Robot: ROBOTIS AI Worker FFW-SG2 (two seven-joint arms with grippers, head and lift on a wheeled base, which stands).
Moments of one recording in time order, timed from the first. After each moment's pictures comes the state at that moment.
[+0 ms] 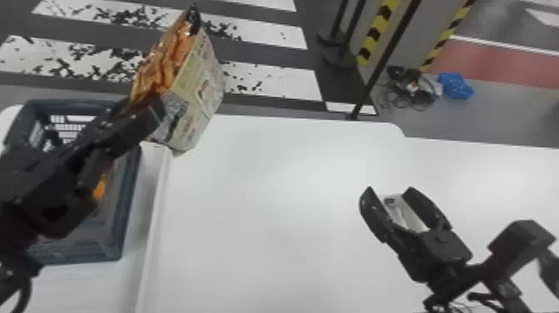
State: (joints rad) left arm 0.54 0.14 0.07 -2.56 0.61 0.58 -0.37; right arm 0.83 -0.20 -0.27 -2.33 -0.49 0.16 0.18
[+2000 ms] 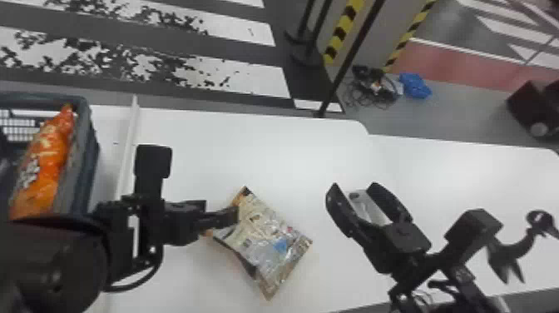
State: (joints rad) left arm 0.05 0.00 -0.32 -1.82 0.36 0.99 -0.20; right arm 0.84 -0.22 -0.28 -2.35 -0.50 0.19 0.18
